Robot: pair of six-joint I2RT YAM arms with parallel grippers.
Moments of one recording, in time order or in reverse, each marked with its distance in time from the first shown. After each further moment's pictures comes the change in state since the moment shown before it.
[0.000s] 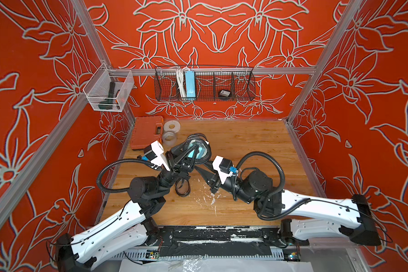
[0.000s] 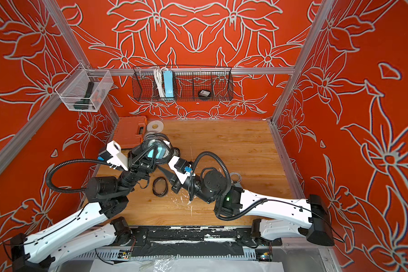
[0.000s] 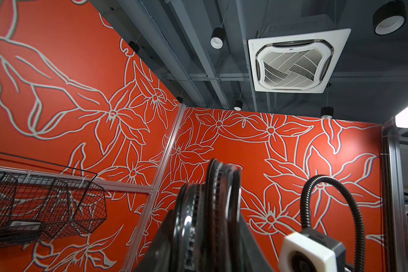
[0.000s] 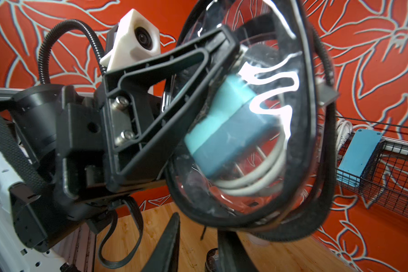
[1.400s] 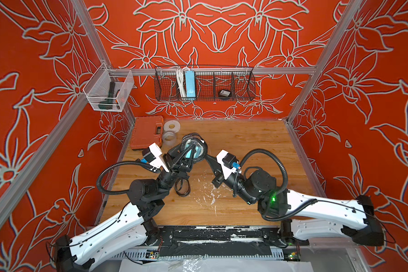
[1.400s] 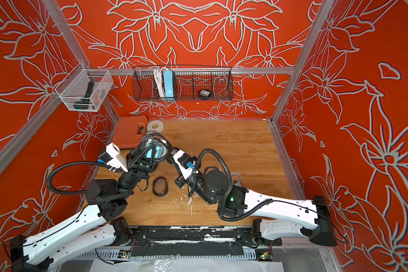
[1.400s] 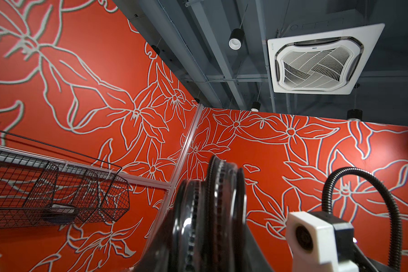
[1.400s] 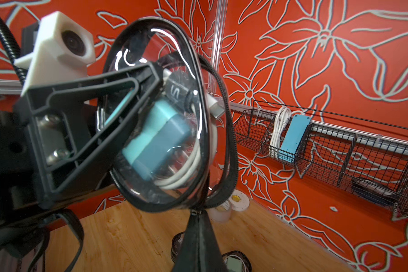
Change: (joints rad) left arm -0.017 -0.052 -0.043 -0.043 -0.103 0.025; right arm 0.009 -0.042 0.034 -0.109 0.245 -0.063
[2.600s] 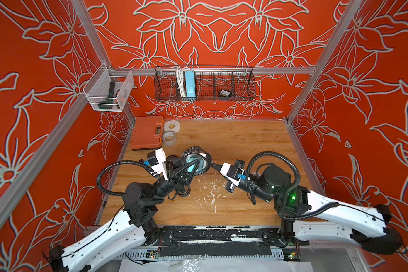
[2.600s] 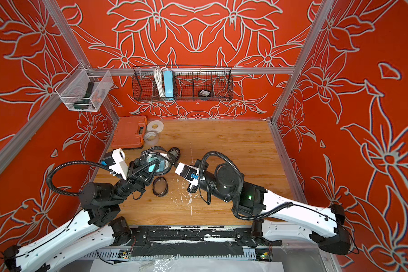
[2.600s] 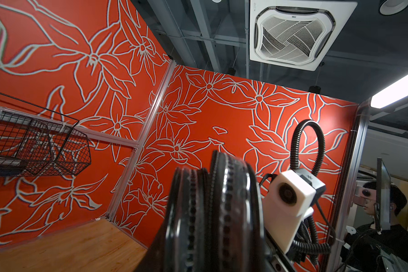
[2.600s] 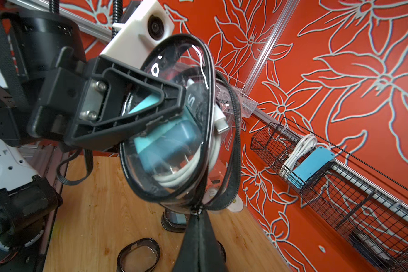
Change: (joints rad) left arm -0.001 -0.134 -0.030 -0.222 0.216 -0.132; right arm -0.064 -0.135 0.035 -0.303 -0.291 -0.216
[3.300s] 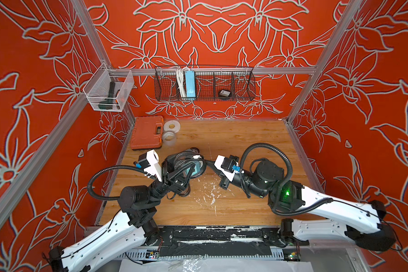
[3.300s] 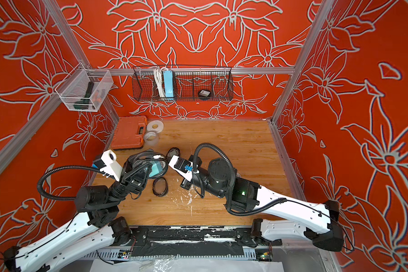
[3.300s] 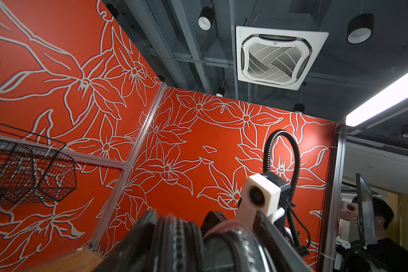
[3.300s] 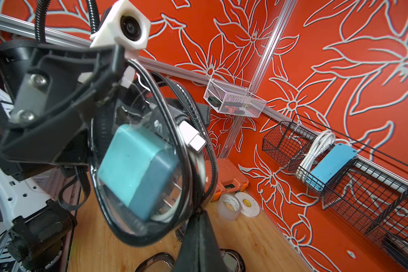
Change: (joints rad) left arm 0.000 -0.002 -0.009 0.106 -0.018 -0.022; right arm 0.003 0.085 0.082 -0.001 -0.038 0.104
